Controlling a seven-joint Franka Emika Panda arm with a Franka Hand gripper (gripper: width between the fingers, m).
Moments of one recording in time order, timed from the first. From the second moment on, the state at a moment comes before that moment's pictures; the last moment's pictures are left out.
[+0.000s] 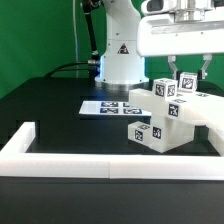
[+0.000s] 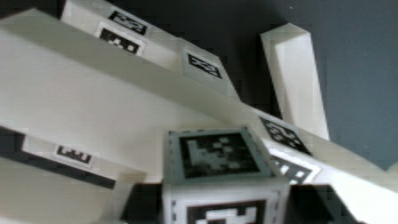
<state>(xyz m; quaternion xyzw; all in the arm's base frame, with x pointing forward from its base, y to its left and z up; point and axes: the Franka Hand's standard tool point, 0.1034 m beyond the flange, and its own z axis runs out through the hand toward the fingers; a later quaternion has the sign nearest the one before) 0.504 0.098 0.120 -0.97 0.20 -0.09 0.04</state>
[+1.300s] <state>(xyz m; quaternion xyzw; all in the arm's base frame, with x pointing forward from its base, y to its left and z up) 0.506 0.100 0.119 -0.99 -0.10 -0.11 0.00</state>
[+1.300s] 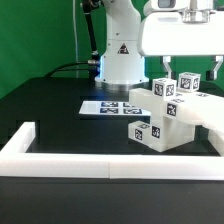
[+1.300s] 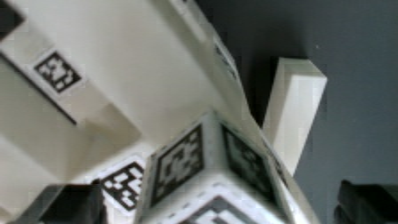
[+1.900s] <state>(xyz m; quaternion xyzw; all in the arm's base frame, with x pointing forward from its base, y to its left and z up) 0.507 0.096 0.119 -0.96 -0.25 -0.11 -0.02</state>
